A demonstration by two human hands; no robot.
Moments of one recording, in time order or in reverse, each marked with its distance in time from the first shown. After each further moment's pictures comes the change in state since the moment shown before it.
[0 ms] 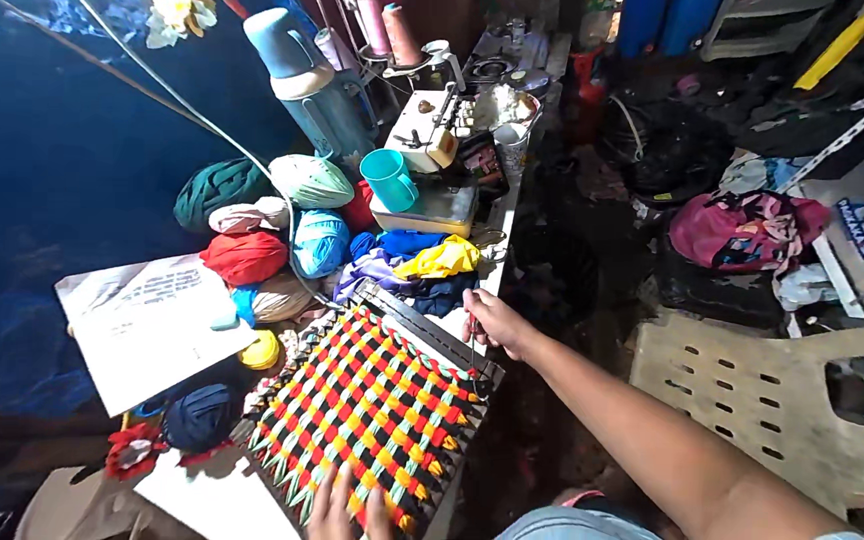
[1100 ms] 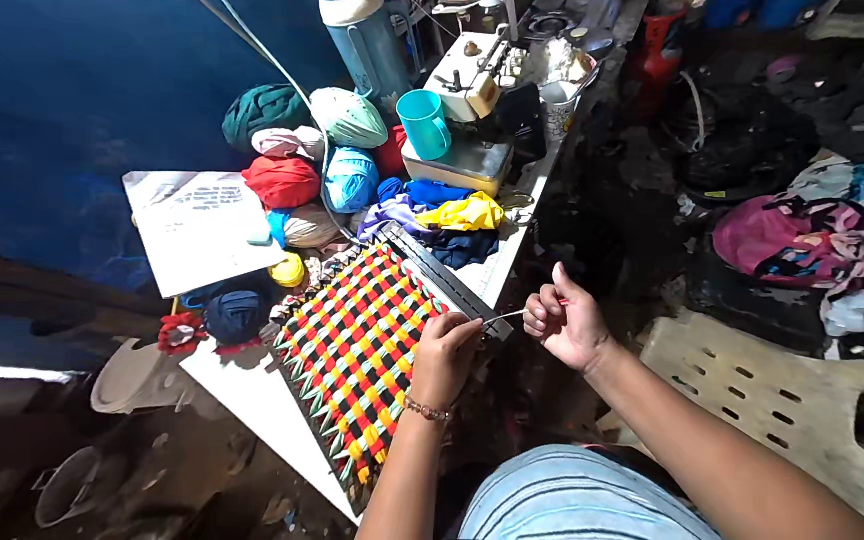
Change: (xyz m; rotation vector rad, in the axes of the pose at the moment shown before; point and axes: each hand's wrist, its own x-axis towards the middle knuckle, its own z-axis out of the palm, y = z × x) left_hand 0.063 0.034 0.109 -0.167 -0.185 0.415; right_hand -0.067 0.042 -0.026 0.856 0.040 -0.028
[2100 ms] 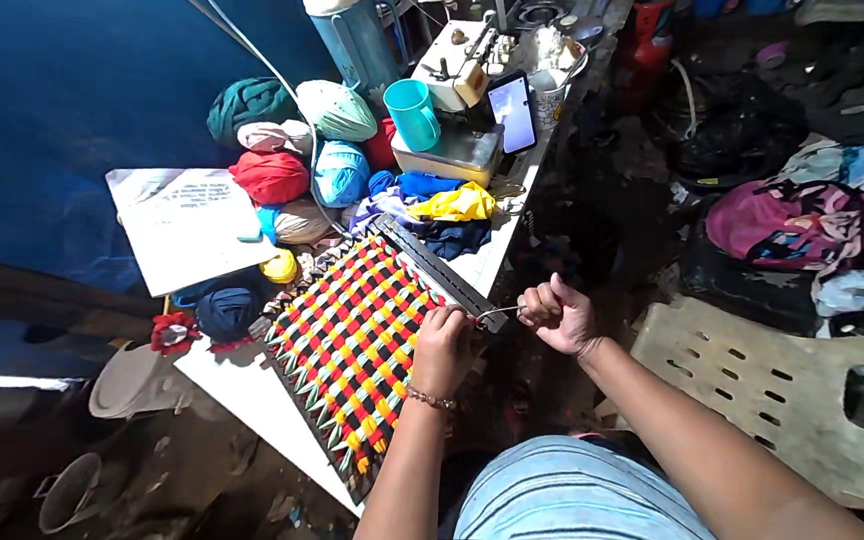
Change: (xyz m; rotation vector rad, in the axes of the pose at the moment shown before) left_hand -0.004 0.001 0.011 0.078 0.015 0.055; right_hand 0.025 0.031 -0.059 0.015 -0.392 -0.238
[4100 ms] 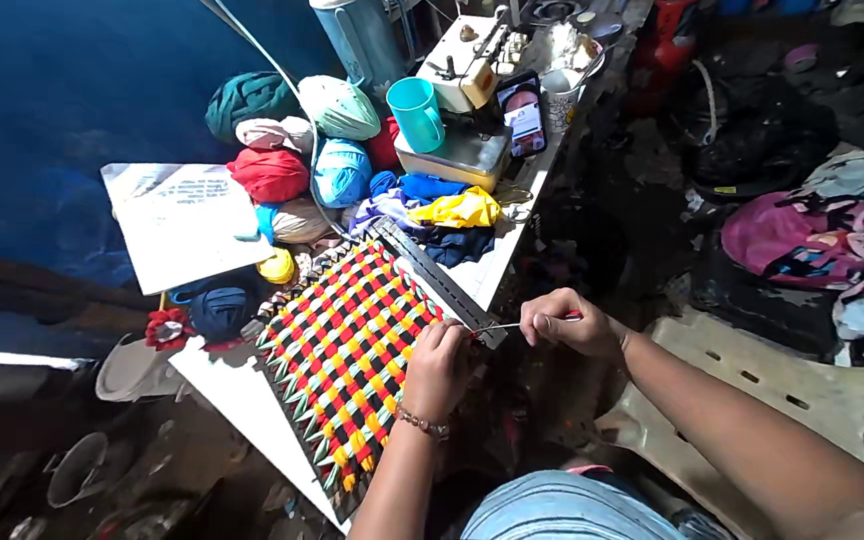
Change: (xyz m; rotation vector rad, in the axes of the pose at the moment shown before) left_hand -0.002 0.003 -0.001 0.095 -0.007 0.003; right_hand 0.024 -0.054 -0.007 -0.831 -0.634 -0.100
